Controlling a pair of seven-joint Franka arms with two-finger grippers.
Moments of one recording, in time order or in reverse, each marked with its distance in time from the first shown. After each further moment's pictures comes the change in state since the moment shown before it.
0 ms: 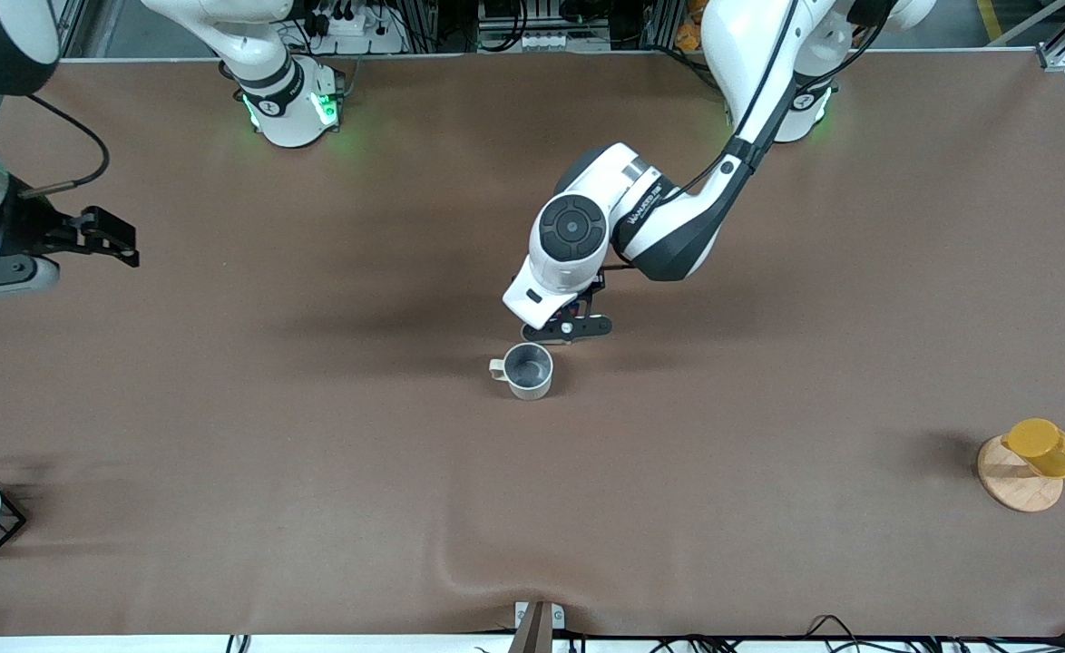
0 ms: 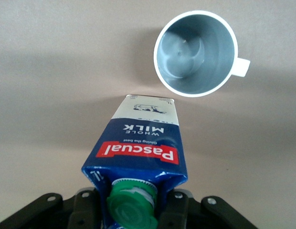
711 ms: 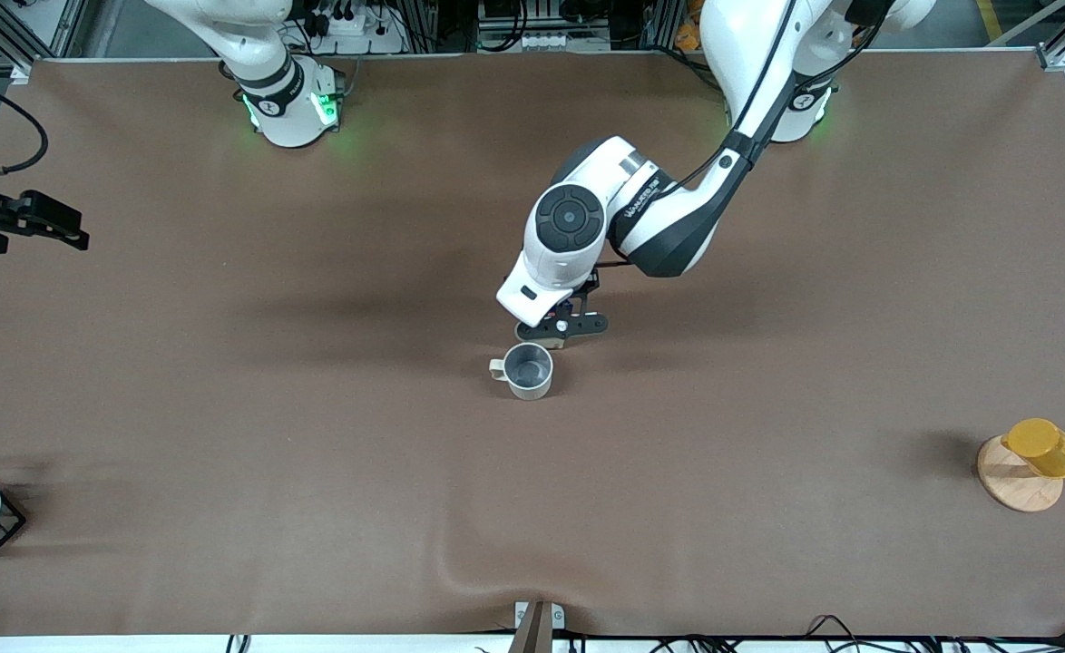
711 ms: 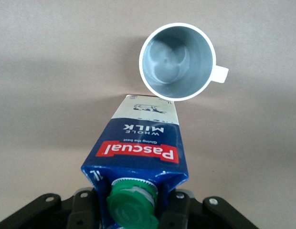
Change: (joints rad) left arm -0.016 0.002 -0.001 0.022 0.000 0.021 -0.028; right arm -0.071 -0.008 -0.008 0.043 0.000 -0.060 0.039
